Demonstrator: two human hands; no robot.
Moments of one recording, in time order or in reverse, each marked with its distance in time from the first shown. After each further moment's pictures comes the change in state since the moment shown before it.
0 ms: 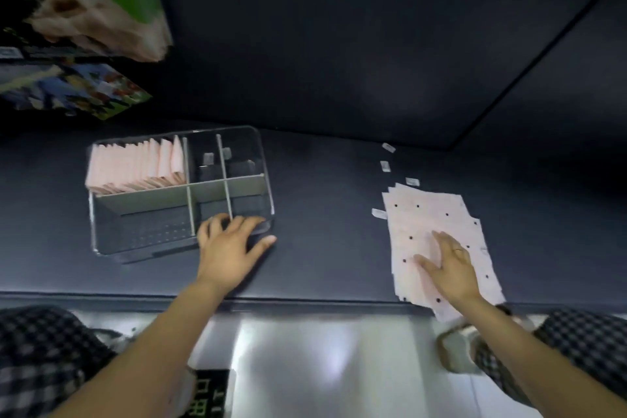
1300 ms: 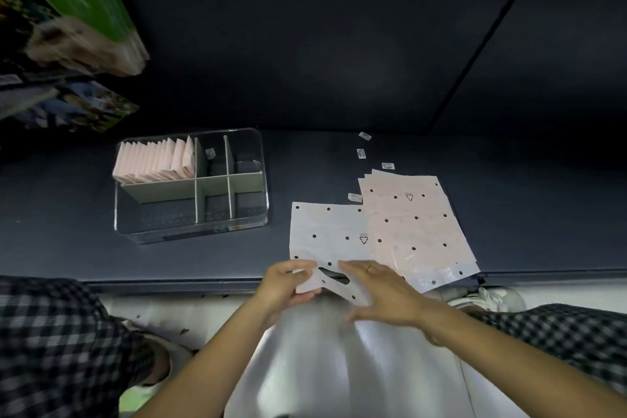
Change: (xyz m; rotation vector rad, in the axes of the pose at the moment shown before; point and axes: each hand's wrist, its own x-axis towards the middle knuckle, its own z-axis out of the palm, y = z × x) left_hand -0.074 0.130 0.006 -1.360 -0.600 -0.678; right_hand -0.078 -0.022 0.006 -0.083 -0.489 -0.611
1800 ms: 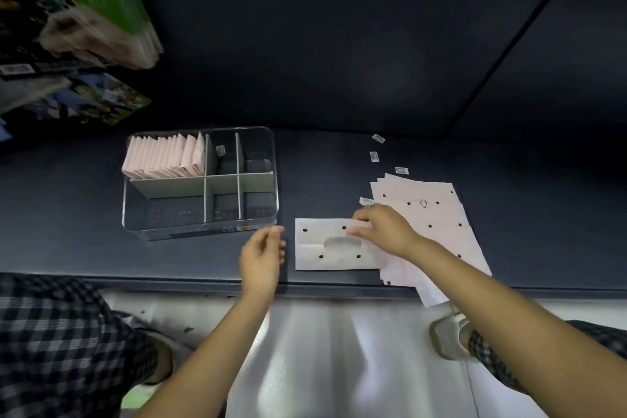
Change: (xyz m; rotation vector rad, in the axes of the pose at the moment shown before) left_hand 0.016 0.025 -0.014 0.037 0.531 0.431; right_hand 0.075 -0.011 -0.081 0.075 0.184 0.050
